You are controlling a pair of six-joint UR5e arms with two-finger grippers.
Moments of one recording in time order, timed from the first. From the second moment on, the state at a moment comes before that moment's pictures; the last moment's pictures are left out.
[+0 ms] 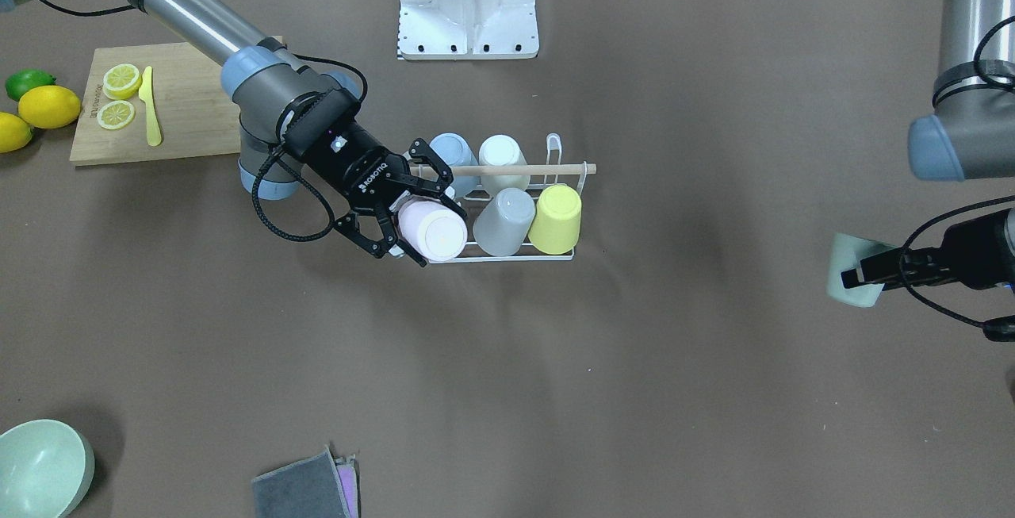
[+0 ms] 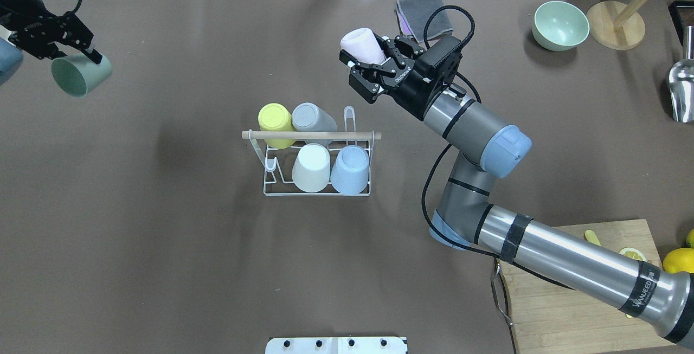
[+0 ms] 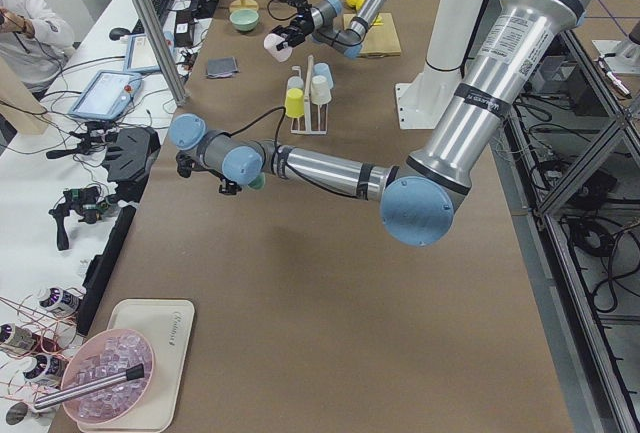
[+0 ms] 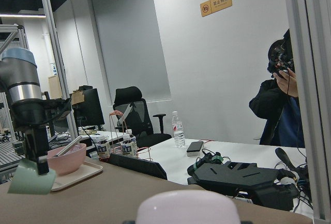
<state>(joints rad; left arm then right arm) -1.27 -2.03 -1.28 -1.88 -2.65 -0.56 0.53 -0.92 1.19 0.23 1.26 0.57</state>
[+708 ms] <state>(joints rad) -1.27 -2.03 -1.28 -2.41 -2.47 -0.86 0.49 -0.91 1.16 0.28 1.23 0.57</state>
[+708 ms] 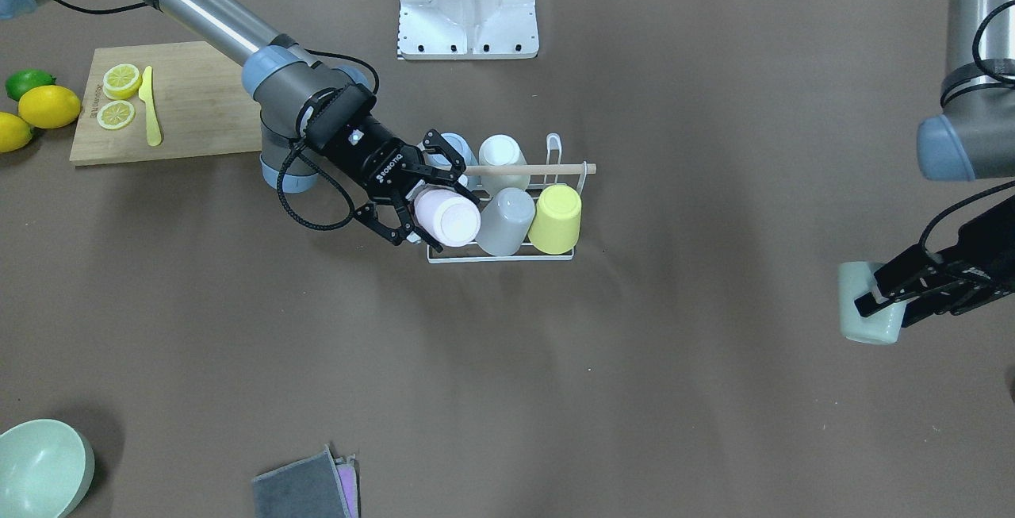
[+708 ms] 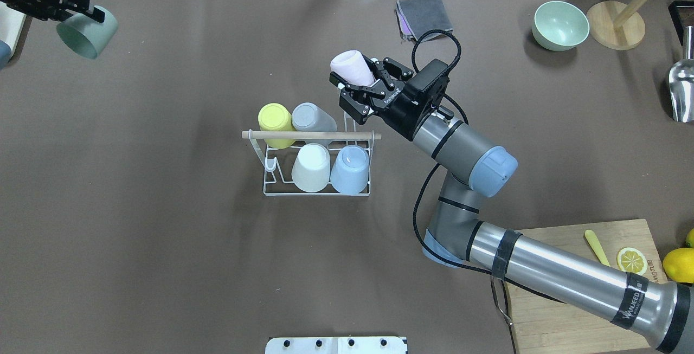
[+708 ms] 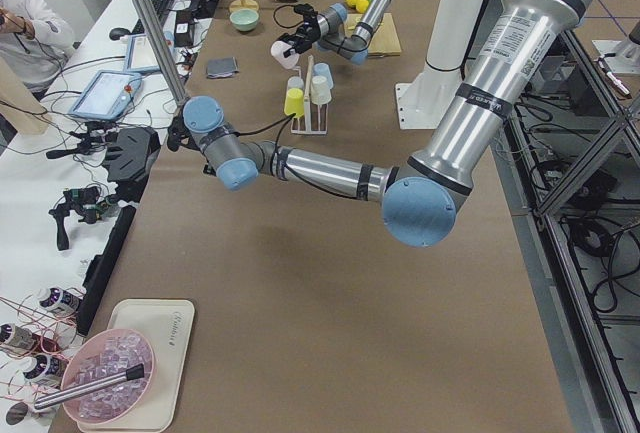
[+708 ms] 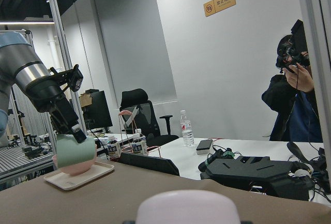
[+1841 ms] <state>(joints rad) -1.03 -2.02 -1.32 -3.16 -1.90 -1.31 0.45 -0.91 1.15 0.31 1.21 0.58</state>
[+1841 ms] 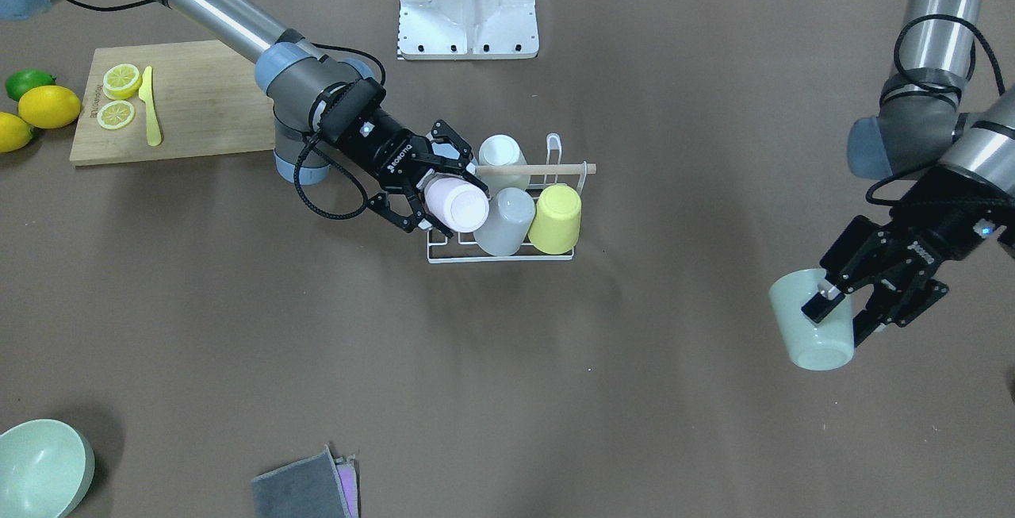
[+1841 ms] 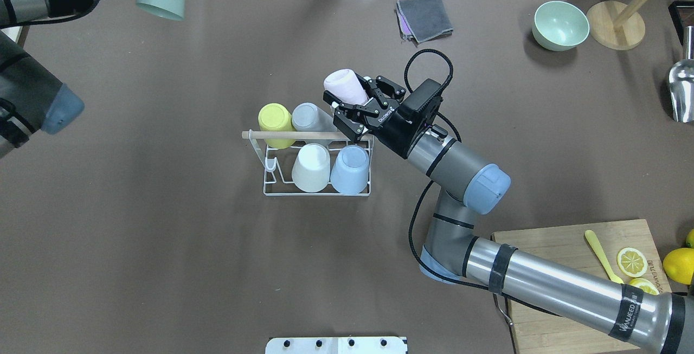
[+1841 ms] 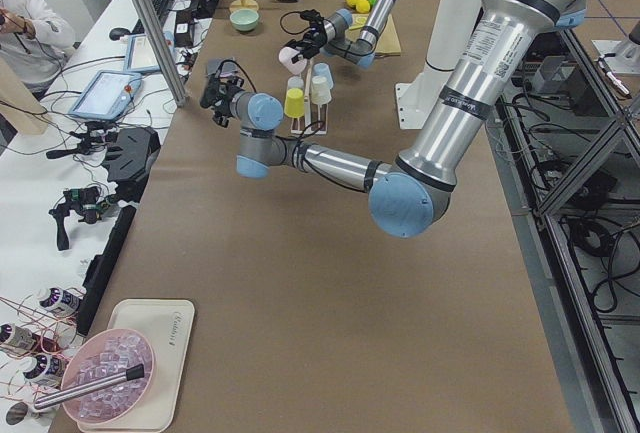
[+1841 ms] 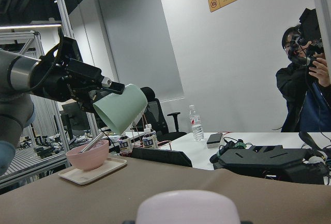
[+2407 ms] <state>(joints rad) -0.97 -1.94 -1.45 -3.30 -1.76 -1.41 0.47 -0.92 1.17 0.31 1.22 0.59</state>
